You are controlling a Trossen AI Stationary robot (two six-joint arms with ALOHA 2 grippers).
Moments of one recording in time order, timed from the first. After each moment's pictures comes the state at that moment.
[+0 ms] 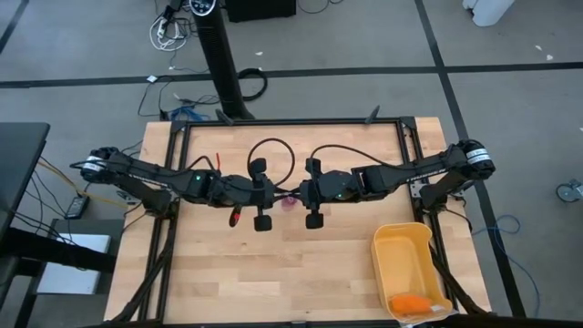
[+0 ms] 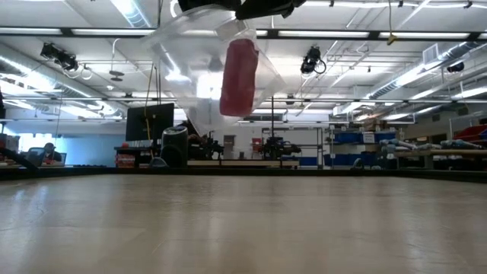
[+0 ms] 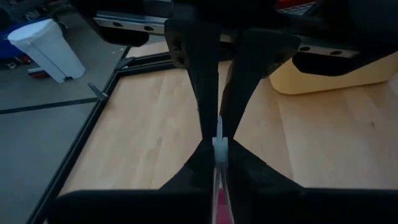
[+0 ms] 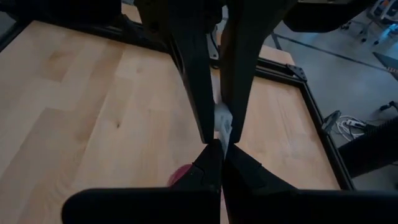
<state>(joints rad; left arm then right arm) -0.21 1.36 1.13 -0.24 -0.39 0.05 0.18 1.55 1.29 -0.24 0.33 -0.18</state>
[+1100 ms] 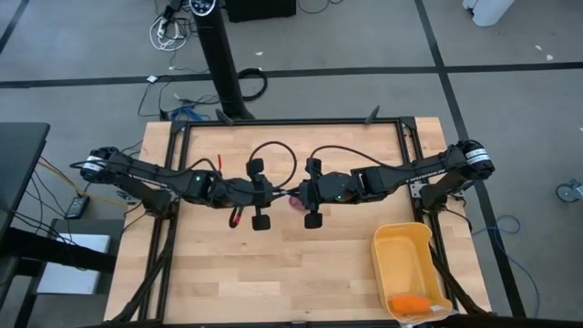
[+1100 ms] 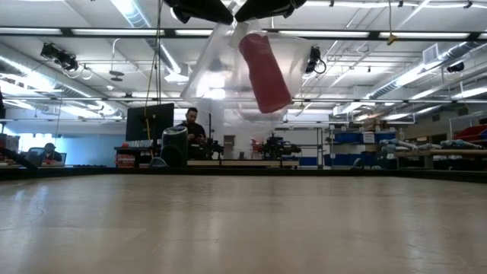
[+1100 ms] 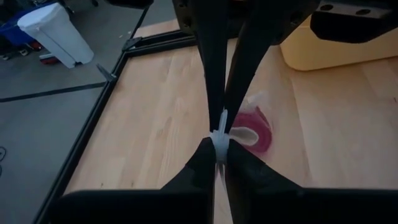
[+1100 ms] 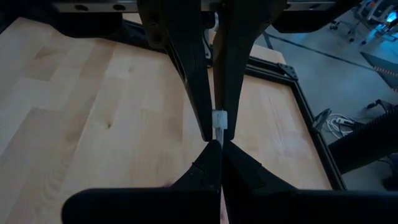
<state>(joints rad) -0.21 1.35 1.12 -0.34 -0.43 0.02 0.20 1.55 1.29 -0.23 0.37 -0.18</state>
